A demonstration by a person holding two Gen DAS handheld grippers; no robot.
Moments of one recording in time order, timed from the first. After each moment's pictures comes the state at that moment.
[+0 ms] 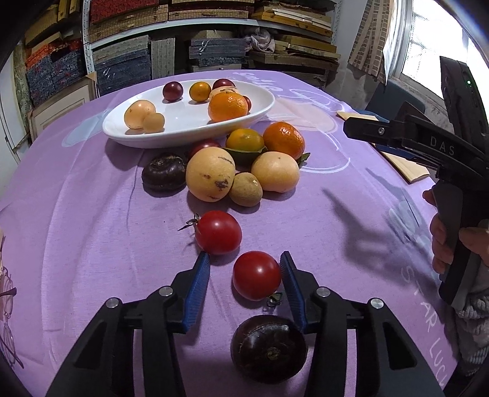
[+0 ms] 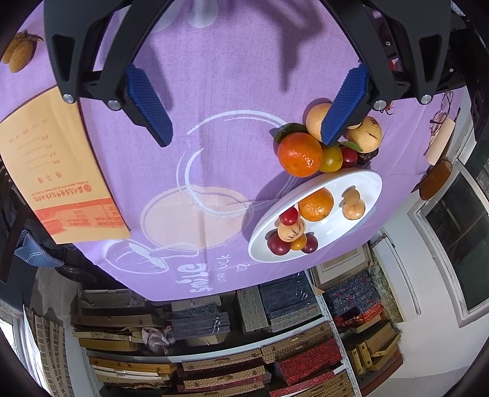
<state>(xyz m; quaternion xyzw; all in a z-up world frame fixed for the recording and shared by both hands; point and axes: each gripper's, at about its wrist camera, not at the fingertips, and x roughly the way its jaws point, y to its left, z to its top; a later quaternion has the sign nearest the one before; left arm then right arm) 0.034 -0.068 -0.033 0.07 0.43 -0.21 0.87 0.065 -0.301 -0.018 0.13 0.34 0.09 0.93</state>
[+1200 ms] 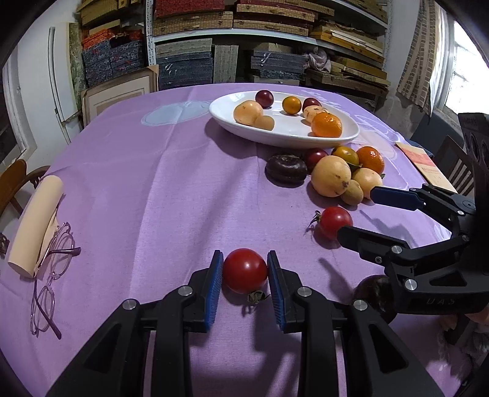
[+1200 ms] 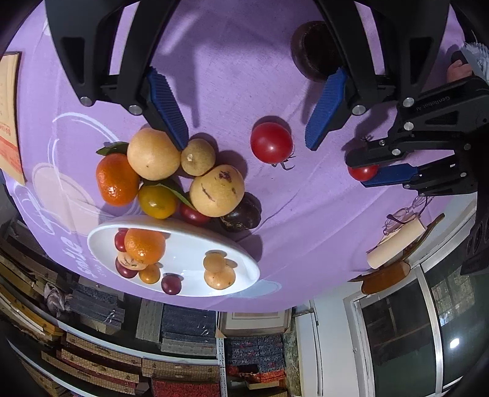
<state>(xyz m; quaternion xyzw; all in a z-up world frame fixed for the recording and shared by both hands) 0.018 0.028 -0.017 0.03 0.42 -0.09 0.90 0.041 -0.135 -0.034 -0.06 0.38 0.24 0.89</state>
